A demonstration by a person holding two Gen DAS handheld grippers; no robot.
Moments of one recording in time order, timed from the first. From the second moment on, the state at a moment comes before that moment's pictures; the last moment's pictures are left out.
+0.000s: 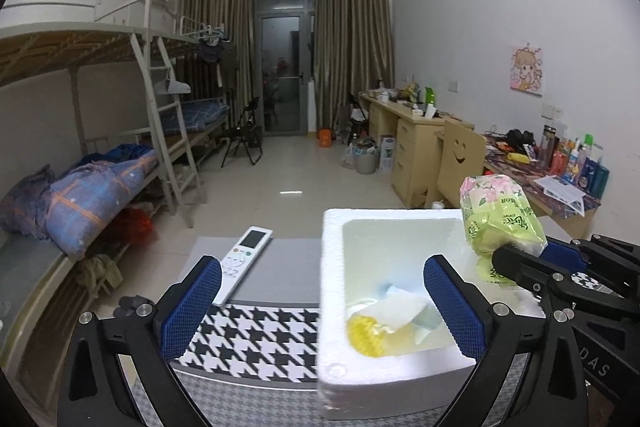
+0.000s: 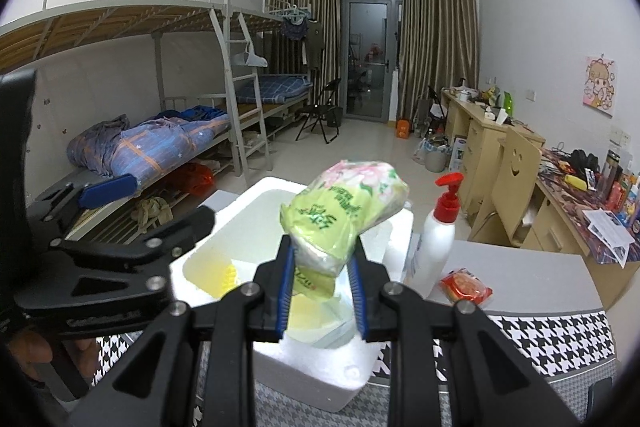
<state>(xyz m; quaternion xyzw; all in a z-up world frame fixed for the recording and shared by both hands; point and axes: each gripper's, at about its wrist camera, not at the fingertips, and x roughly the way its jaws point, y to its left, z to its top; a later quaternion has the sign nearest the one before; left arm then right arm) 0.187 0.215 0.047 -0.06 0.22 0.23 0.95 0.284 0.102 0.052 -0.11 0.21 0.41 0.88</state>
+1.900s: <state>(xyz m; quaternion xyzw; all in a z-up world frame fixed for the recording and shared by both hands) 0.151 0.166 0.057 -0.03 0.21 0.23 0.95 0.254 0.048 0.065 -0.09 0.18 0.36 0.91</state>
